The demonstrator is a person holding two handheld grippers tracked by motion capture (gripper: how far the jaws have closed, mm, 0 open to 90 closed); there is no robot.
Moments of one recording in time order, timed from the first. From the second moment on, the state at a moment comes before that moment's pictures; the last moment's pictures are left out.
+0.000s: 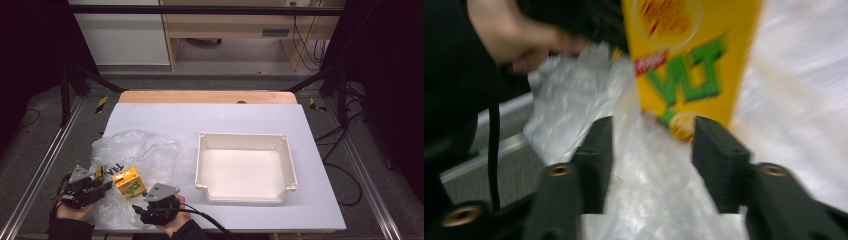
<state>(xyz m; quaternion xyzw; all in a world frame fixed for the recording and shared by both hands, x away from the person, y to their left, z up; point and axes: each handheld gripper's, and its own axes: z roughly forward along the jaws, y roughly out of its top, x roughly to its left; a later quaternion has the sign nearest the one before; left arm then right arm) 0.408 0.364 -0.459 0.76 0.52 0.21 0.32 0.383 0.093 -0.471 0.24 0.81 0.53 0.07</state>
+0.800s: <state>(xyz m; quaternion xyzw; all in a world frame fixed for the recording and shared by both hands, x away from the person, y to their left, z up) 0.384 0.359 -0.411 0.73 0.46 0.27 0.42 0.408 0.043 -0.416 0.28 0.77 0.56 0.14</state>
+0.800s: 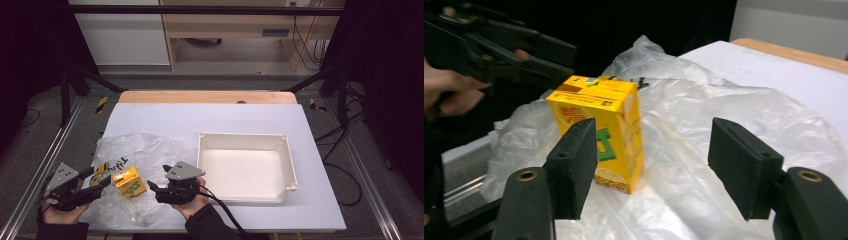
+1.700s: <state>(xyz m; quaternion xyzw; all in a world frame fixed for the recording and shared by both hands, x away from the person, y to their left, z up) 0.383 0.318 -0.383 0.79 0.37 0.23 0.43 0.423 -0.083 -0.393 0.35 0.75 0.53 0.22</state>
